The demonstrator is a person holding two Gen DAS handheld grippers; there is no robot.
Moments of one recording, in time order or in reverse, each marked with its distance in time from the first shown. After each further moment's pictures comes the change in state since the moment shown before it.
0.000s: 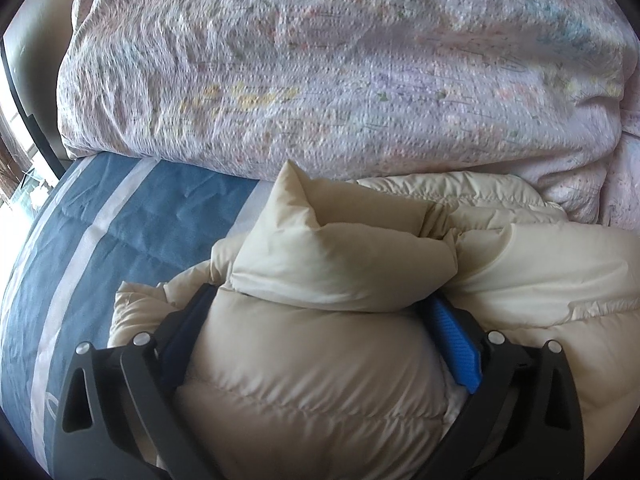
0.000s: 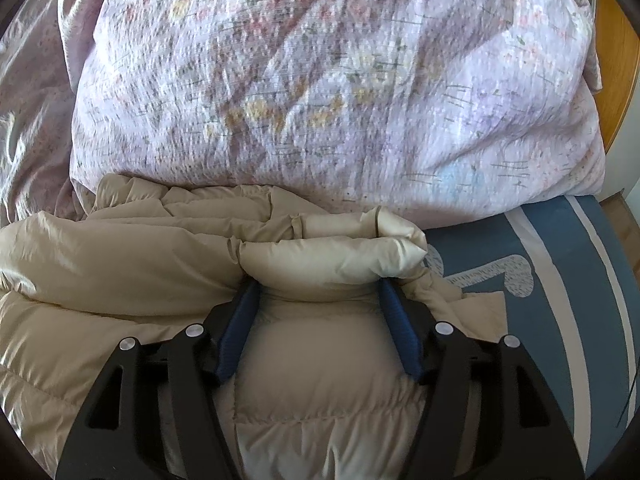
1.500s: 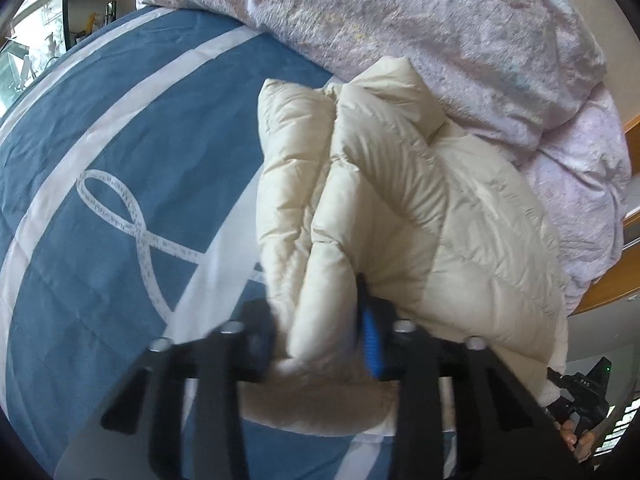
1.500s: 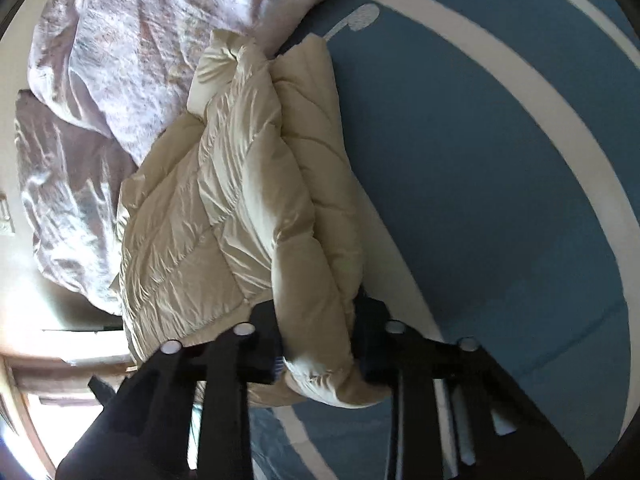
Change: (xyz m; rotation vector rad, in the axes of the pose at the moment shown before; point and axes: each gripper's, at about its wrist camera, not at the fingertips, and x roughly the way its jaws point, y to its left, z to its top) left arm -0.110 0.084 -0.113 -0.296 0.161 -0.338; right arm -0.107 -0.122 -0.102 0.565 0.398 0.376
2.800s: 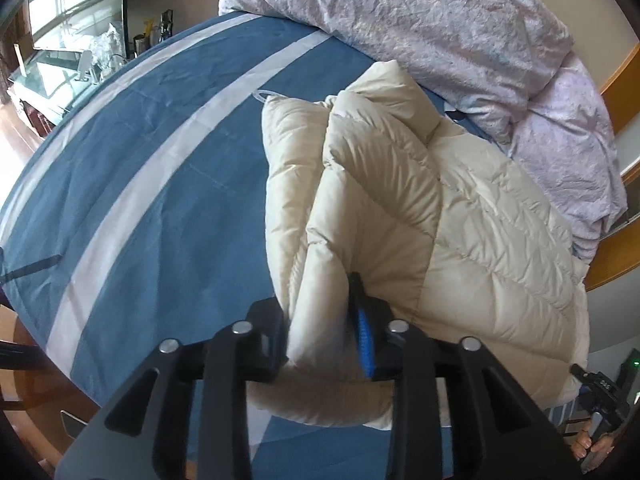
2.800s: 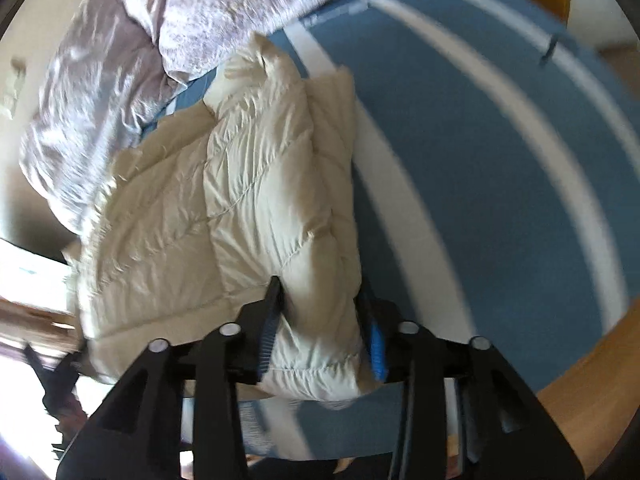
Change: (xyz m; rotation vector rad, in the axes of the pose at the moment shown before) left arm -0.105 0.072 -0.111 0.055 -0.037 0.114; right arm -0.042 0.035 -0.137 -0.290 -0.137 -0.223
